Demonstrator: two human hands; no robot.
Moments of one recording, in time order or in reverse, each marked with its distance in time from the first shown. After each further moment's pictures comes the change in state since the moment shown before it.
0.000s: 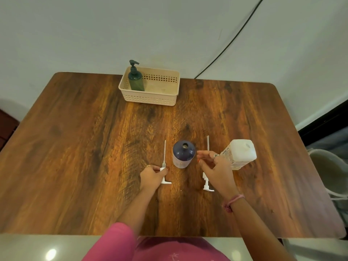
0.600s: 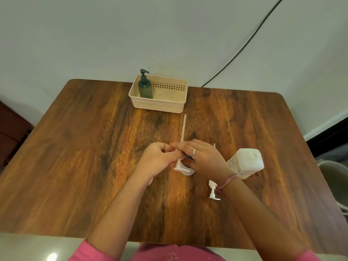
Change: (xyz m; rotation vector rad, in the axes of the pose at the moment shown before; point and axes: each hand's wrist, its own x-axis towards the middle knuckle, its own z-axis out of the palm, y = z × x) left_hand -0.069 0.106 -0.100 -0.295 -0.333 0.244; right_hand 0.044 -0.070 0.008 -0.412 -0.088 -0.979
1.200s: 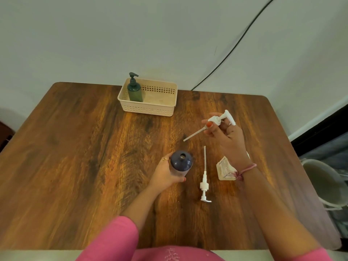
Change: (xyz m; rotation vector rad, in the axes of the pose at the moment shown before) left_hand 0.074 -0.097 0.055 0.319 -0.046 0.127; right_hand -0.003 0.039 -0.059 0.729 0.366 0.785
